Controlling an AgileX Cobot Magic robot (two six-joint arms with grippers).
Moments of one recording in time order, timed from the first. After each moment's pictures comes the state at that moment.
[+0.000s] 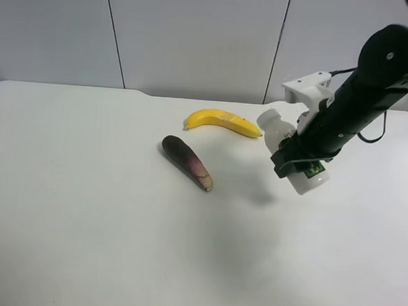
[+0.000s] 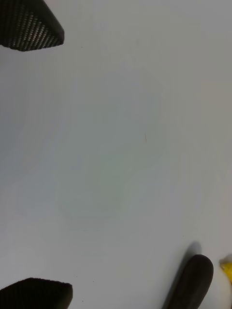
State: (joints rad) left arm -0.03 0.00 -0.51 -0.08 1.06 0.10; right arm 0.33 1.65 -0.96 0.18 0.65 -0.39
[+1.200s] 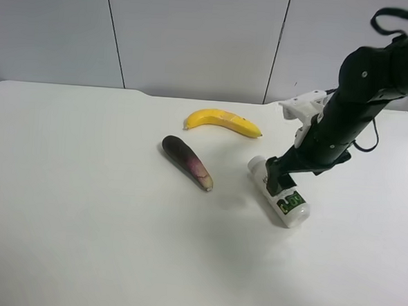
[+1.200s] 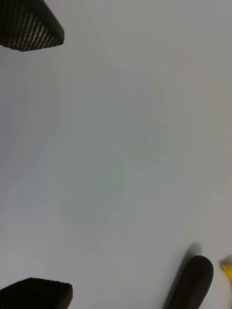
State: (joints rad) left arm -0.03 0.00 -0.51 -0.08 1.06 0.10; right arm 0.33 1.72 -0.98 0.08 0.69 -0.26
